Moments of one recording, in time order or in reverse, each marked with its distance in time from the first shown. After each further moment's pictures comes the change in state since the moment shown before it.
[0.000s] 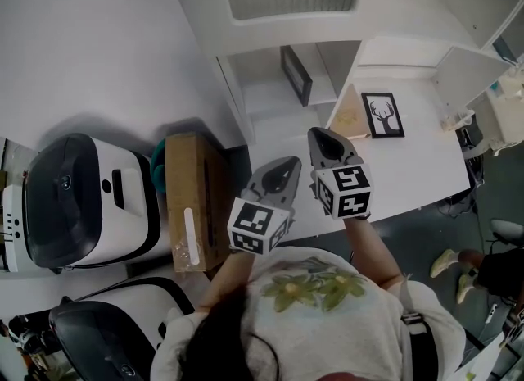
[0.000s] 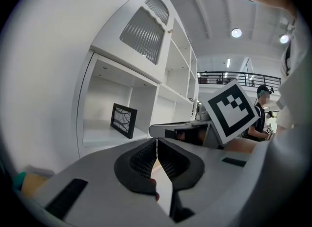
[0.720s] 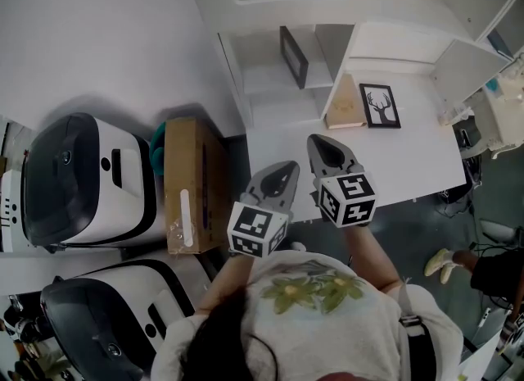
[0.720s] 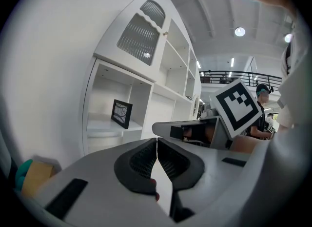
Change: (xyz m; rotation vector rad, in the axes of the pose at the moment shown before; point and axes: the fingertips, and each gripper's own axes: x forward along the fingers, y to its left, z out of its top) left arm -0.037 -0.045 -0.024 -0.025 0.014 0.042; right arm -0.062 0.024 -0.021 0.067 -0.012 0.075
